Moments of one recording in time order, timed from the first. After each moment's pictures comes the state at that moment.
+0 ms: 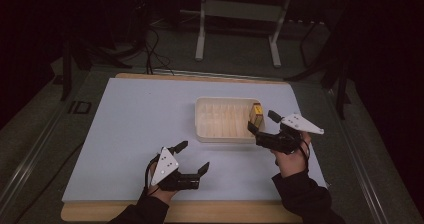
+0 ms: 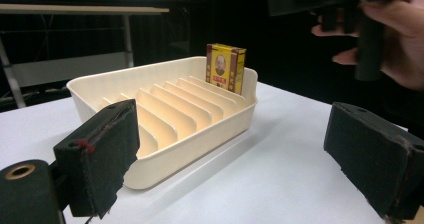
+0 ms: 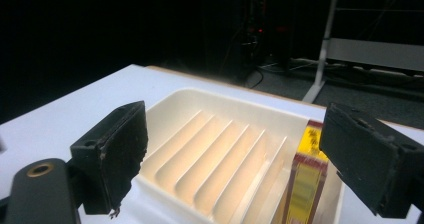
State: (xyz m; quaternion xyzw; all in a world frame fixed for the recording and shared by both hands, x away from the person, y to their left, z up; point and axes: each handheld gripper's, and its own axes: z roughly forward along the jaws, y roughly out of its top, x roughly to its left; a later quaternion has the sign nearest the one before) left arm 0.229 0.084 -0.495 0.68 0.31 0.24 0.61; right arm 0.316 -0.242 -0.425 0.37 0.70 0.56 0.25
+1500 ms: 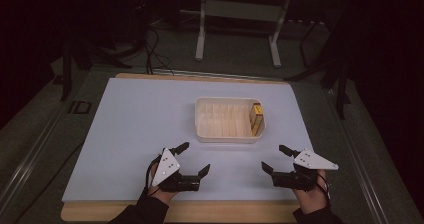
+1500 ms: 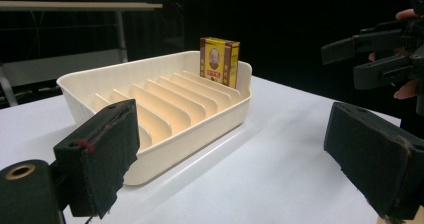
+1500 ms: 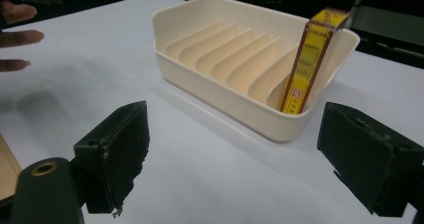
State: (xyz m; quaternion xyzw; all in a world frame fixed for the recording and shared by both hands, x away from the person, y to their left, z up) left arm 0.228 0.082 -0.498 0.69 0.30 0.24 0.61; right arm 0.253 -0.293 -0.473 0.33 0.77 0.50 0.22
